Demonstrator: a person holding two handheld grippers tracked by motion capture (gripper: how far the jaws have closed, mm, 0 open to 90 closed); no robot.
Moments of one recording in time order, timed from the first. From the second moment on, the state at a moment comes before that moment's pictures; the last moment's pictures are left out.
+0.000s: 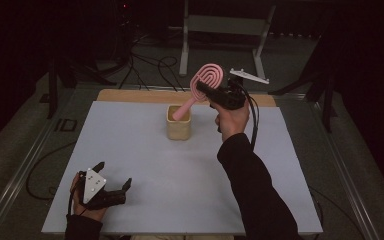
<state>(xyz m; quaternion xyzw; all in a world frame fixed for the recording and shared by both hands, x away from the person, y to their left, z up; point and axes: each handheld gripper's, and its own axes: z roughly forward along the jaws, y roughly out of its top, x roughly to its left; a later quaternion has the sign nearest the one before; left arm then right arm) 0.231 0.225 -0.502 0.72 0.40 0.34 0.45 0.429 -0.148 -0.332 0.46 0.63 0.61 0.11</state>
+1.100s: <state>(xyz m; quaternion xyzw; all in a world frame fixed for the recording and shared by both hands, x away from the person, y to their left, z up) 0.231 0.224 -0.502 0.72 0.40 0.34 0.45 0.444 -0.140 -0.333 0.47 0.64 0.60 0.14</state>
